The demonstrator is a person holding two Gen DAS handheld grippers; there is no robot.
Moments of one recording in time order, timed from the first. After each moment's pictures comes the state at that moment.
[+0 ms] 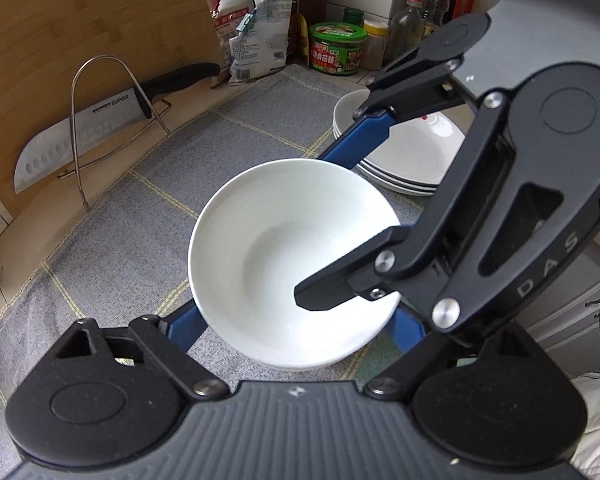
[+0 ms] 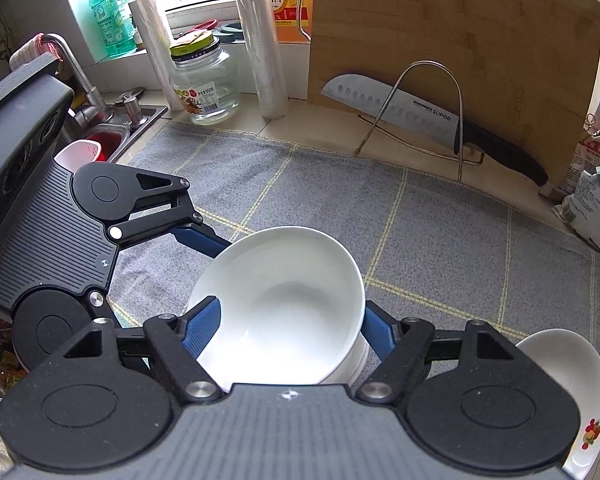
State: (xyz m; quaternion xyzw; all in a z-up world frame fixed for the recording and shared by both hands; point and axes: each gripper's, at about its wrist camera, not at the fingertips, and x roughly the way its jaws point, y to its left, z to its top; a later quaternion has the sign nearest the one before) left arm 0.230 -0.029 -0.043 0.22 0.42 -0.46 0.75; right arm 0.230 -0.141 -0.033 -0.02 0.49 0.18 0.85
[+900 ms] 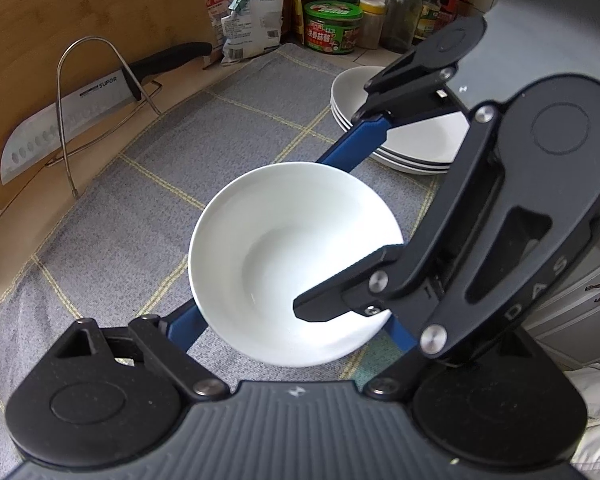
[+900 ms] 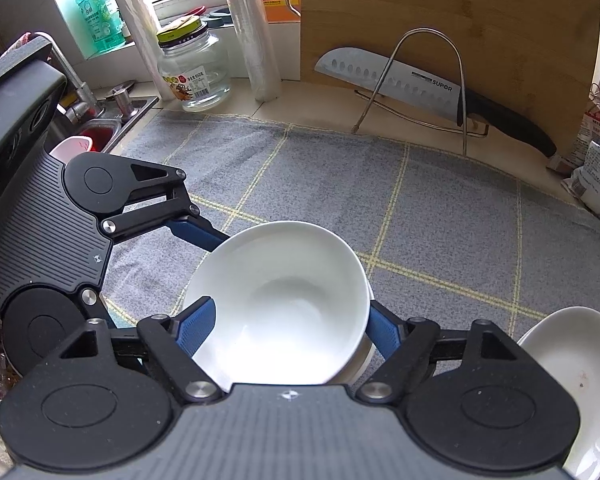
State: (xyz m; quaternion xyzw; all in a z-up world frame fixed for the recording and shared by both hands) left arm 0.232 -0.033 -0.056 0.24 0.44 -0.47 0.73; right arm 0.233 -0.141 -0.049 0.00 0.50 0.18 0.85
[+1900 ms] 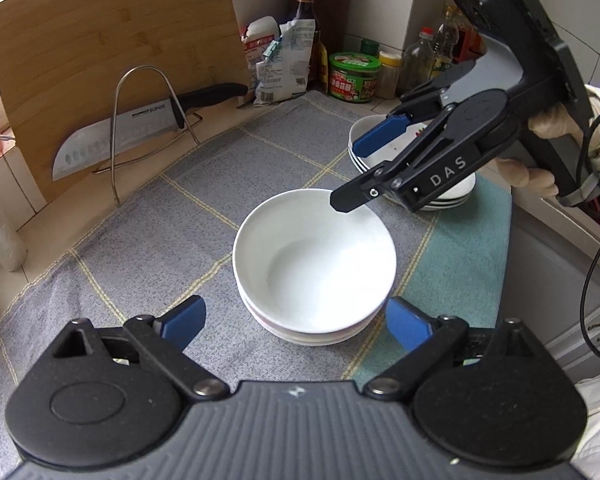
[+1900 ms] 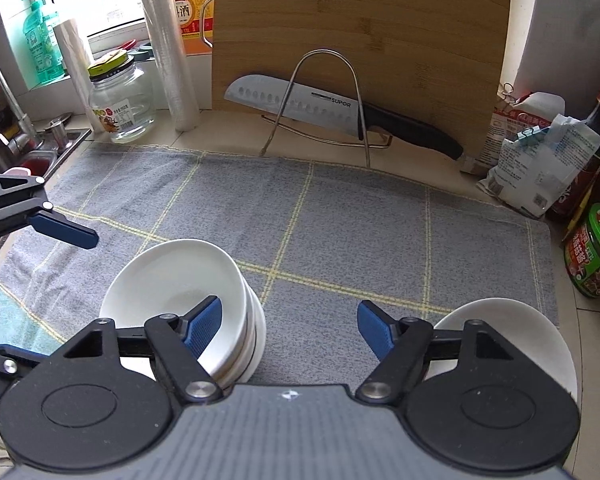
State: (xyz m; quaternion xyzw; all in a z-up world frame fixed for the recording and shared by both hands) left arm 0.210 0.010 -0.030 0.18 0.39 -0.45 0.79; right arm 0.221 -0.186 -0.048 -0.02 0.46 0.08 0.88
